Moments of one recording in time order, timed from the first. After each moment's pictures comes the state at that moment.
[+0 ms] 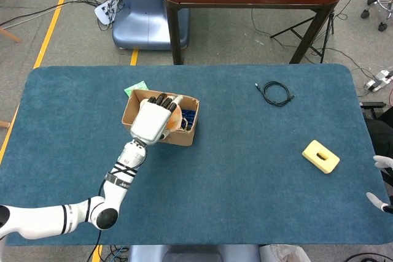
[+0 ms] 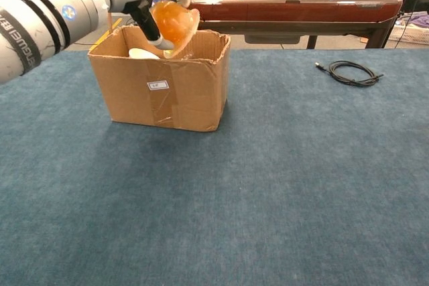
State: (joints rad) left arm -0.93 -1.56 -0.34 -1.61 1.01 1.16 0.81; right arm -0.05 -0.81 0.01 -1.68 -1.58 1.58 0.35
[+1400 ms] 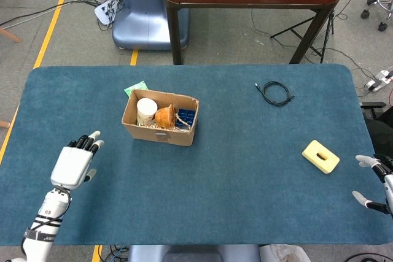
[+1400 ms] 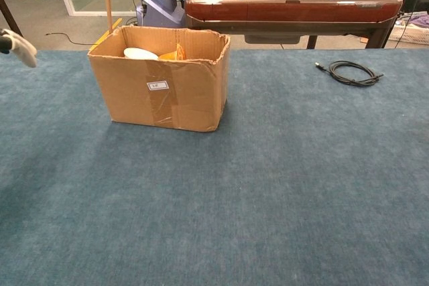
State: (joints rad) left arm -0.49 -1.22 0.05 -1.84 1.27 1.44 0.64; right arm 0.00 -0.84 0.01 -1.74 -1.55 1.49 0.18
